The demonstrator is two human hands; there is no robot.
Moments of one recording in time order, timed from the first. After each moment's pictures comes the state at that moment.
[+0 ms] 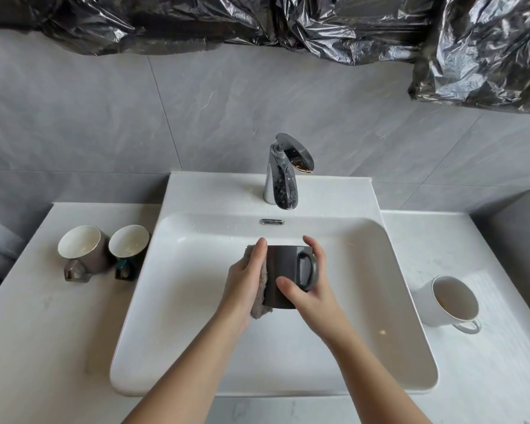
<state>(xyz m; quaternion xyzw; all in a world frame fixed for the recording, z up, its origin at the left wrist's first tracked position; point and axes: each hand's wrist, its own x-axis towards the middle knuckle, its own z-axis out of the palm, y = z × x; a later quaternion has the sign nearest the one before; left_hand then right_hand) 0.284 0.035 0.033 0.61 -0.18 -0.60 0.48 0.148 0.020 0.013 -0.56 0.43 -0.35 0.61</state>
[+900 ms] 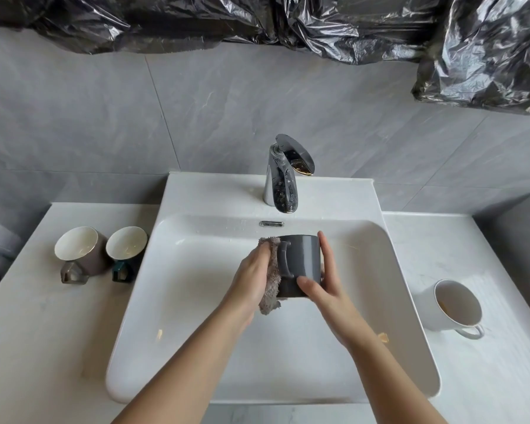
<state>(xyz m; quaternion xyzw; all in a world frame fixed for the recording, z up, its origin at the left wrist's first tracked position) 0.277 0.017 0.034 0.62 -0.28 -0.58 0.46 0.127 0.003 0.009 -0.54 0.42 -0.34 0.64</state>
